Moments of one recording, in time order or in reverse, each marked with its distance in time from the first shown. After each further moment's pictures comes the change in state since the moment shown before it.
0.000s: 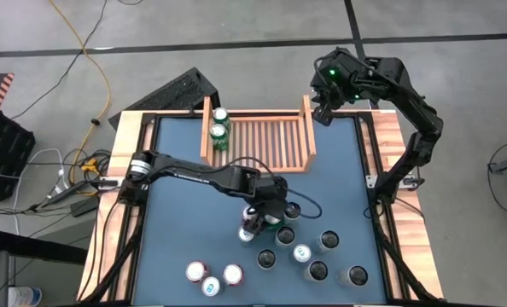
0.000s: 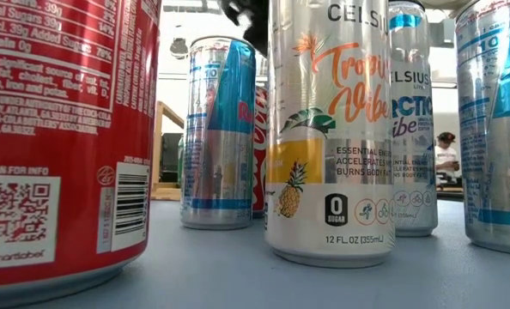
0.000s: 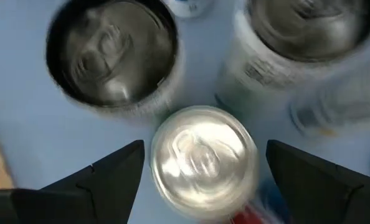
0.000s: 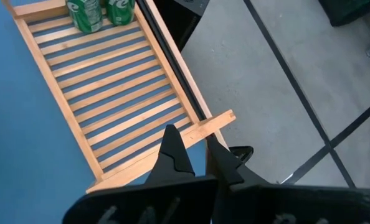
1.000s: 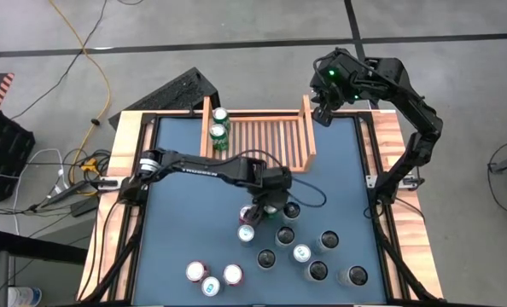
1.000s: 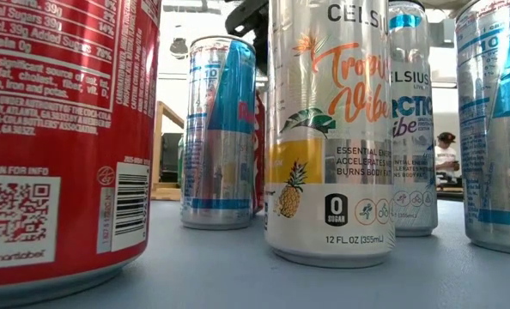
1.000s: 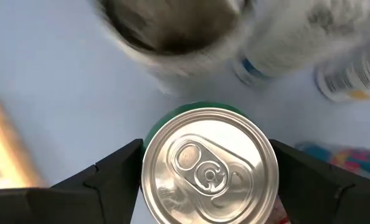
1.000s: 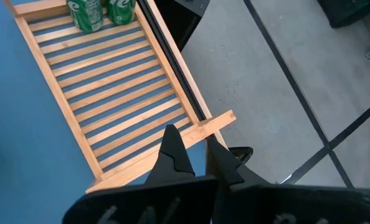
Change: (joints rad) left arm 0.060 0.060 0.126 -0.176 0.020 0.095; right arm 0.002 0.000 0.000 0.000 0.004 -0.007
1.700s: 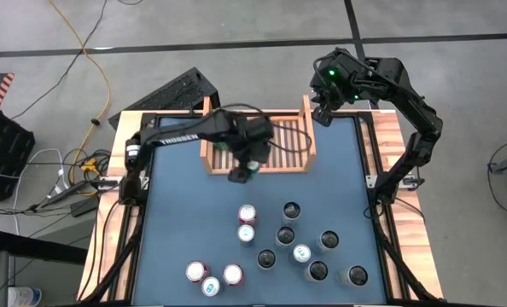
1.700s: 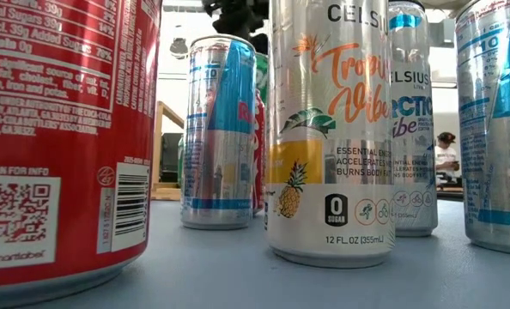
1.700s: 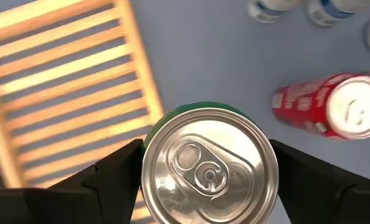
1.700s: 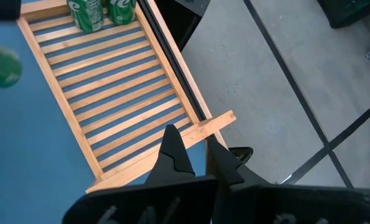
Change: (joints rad) left arm 0.233 -0.132 0.176 -0.428 -0.092 -0.004; right arm 0.000 0.000 0.000 0.000 0.000 -0.002
